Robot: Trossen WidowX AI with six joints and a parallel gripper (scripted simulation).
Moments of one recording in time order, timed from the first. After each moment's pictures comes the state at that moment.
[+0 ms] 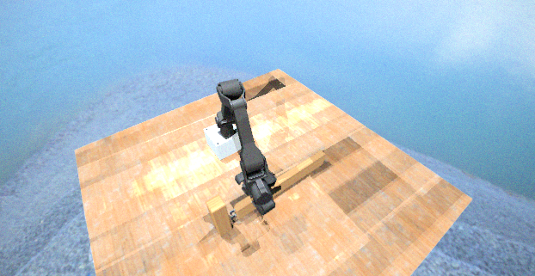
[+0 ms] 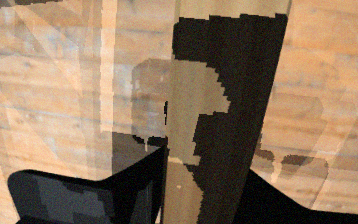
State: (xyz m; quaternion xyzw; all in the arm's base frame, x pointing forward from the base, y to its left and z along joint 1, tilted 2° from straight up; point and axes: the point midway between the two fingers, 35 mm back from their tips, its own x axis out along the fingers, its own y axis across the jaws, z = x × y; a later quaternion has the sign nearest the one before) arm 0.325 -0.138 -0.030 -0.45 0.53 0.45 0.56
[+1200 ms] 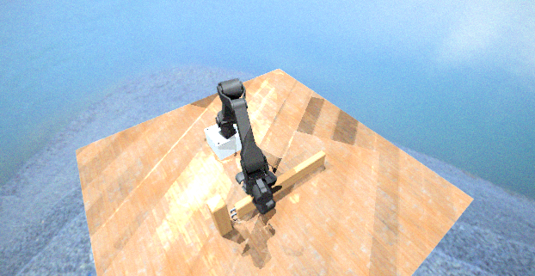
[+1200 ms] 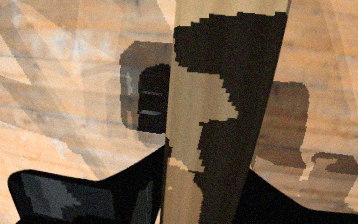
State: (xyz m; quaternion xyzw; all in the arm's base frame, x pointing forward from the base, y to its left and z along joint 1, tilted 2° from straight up) arm 0.323 -0.137 -0.027 -0.45 0.54 0.45 0.56
